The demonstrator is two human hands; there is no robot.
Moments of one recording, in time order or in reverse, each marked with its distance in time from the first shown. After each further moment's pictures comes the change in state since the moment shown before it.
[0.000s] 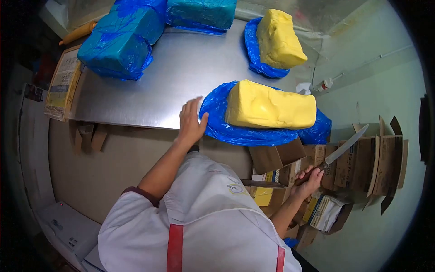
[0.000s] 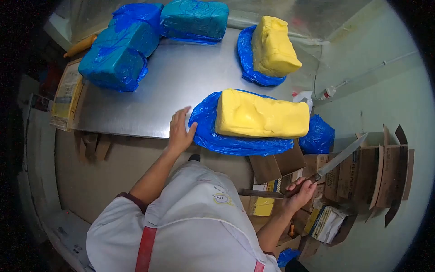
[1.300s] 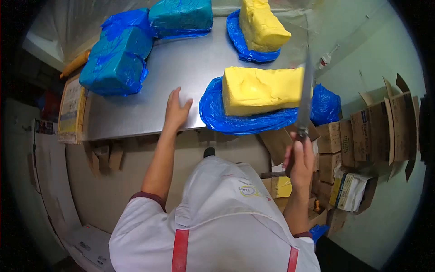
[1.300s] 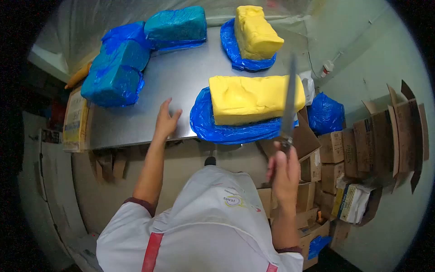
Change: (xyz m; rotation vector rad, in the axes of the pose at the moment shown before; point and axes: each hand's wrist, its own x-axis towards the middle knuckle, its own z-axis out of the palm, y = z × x) left_hand 0.030 -0.046 -0.031 0.091 -0.166 -0.198; right_hand -0.052 -0.054 0.069 -0.292 -0.391 0.243
